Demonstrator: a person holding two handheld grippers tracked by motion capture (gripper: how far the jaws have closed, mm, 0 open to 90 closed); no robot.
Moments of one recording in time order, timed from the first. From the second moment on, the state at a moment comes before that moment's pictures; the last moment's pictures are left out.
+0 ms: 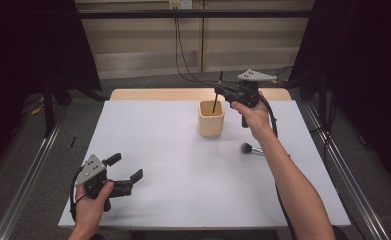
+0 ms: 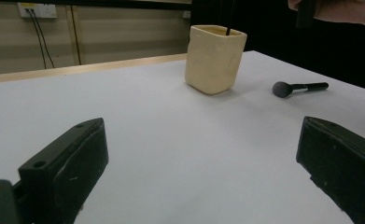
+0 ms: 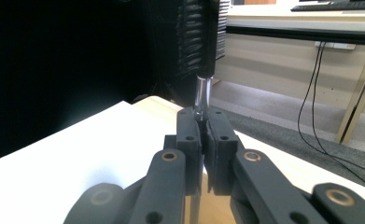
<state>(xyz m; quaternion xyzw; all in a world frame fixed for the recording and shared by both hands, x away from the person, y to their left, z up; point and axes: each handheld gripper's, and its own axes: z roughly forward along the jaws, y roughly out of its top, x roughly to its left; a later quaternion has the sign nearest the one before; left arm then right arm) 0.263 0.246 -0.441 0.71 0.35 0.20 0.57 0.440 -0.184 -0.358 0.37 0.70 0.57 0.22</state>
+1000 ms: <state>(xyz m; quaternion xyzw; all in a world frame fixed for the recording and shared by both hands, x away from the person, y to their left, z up) 0.263 0.247 -0.441 0.72 0.35 0.20 0.57 0.442 -0.182 -0.386 0.39 0.71 0.55 0.19</state>
